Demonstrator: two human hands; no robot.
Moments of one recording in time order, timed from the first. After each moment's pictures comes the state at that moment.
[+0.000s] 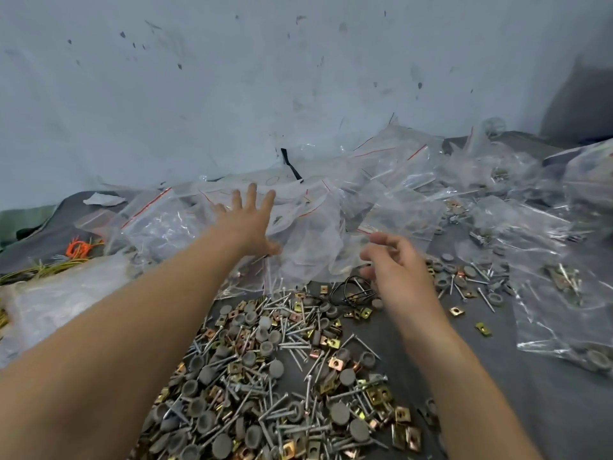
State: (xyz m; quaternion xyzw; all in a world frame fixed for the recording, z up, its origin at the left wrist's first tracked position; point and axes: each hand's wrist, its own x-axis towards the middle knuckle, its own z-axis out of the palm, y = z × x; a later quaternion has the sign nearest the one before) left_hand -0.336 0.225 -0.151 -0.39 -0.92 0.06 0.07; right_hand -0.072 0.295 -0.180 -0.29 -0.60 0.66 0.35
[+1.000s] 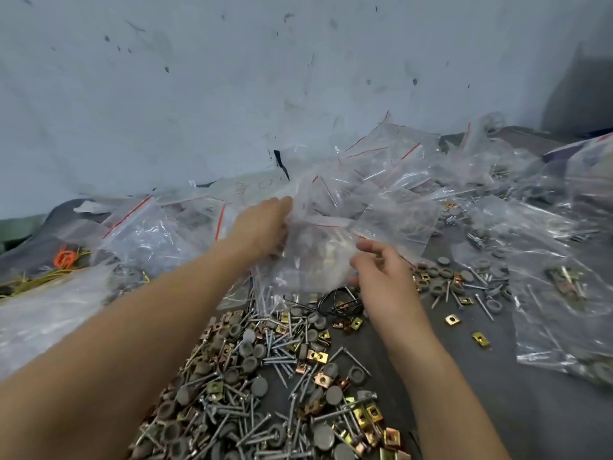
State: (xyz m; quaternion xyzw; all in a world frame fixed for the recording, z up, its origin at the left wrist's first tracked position) left_hand -0.306 0.255 -0.148 -0.51 -0.84 -0.05 0.16; right_hand -0.079 0.302 -0.188 -0.31 -0.61 0.65 0.33
